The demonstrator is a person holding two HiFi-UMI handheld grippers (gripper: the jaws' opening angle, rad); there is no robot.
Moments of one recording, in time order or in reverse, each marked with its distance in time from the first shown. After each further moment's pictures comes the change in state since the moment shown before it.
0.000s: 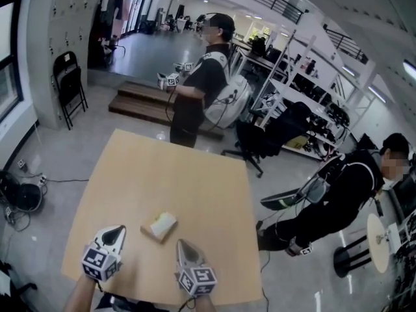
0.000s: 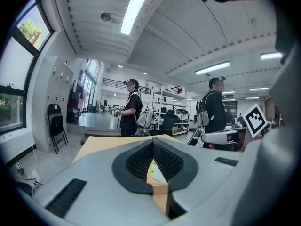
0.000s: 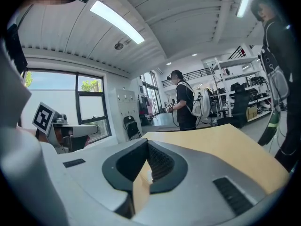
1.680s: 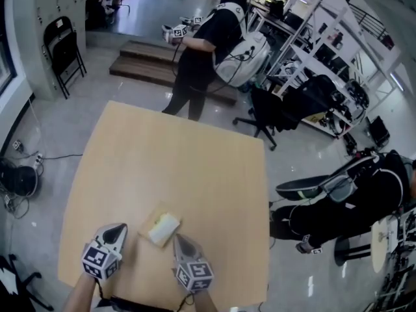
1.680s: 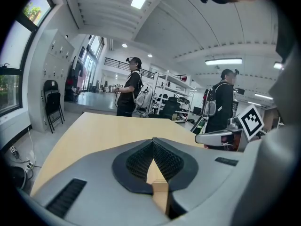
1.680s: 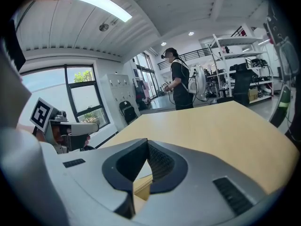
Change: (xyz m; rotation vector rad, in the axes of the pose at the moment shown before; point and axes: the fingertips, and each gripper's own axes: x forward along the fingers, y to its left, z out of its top) left arm 0.085 0.040 -0.075 -0.111 0.192 -0.032; right arm 0.094 -0.041 -0.068 0.081 0.215 0.005
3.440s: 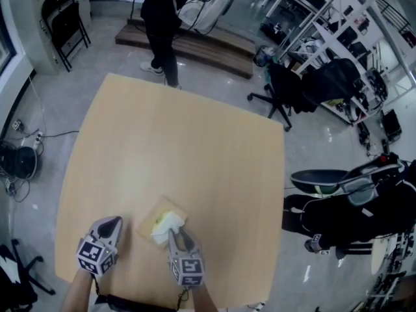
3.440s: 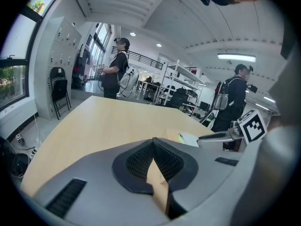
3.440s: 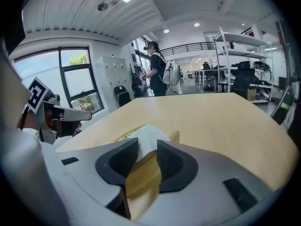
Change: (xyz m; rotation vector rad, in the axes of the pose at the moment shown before) left arm 0.031 0.037 -0.046 -0.087 0.127 0.058; right arm 0.049 -0.024 -0.052 -0.059 0.163 -0.078
